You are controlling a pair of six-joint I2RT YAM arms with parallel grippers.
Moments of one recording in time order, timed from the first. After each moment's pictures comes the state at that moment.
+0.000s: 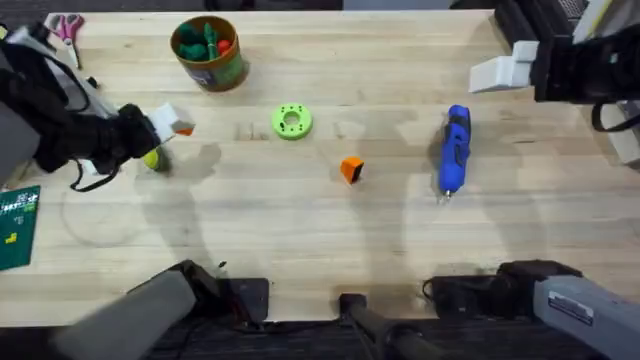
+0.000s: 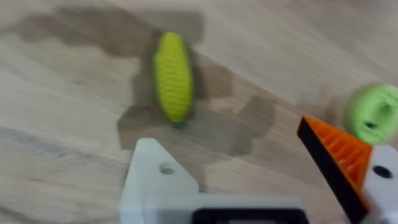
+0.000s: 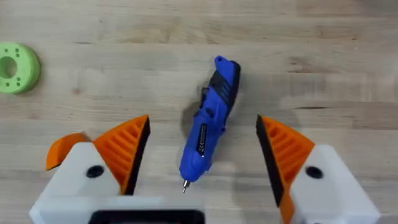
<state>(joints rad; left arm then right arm) 0.54 1.29 0.84 -0.75 0.31 -0.07 0.00 1.14 1.20 -1.06 -0.03 0.05</state>
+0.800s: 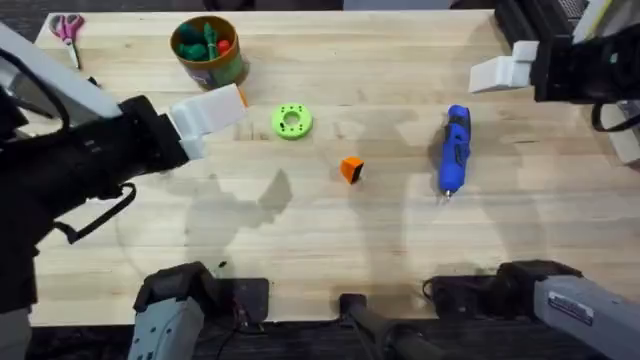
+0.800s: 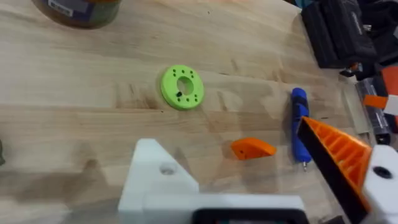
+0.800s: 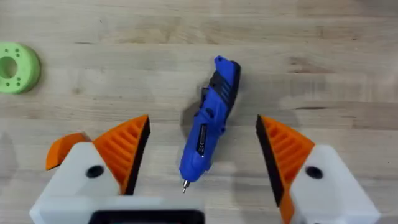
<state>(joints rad) 0.28 0.65 0.83 -0.88 0.68 -0.20 0.00 1.14 1.20 -1.06 -0.03 0.05</state>
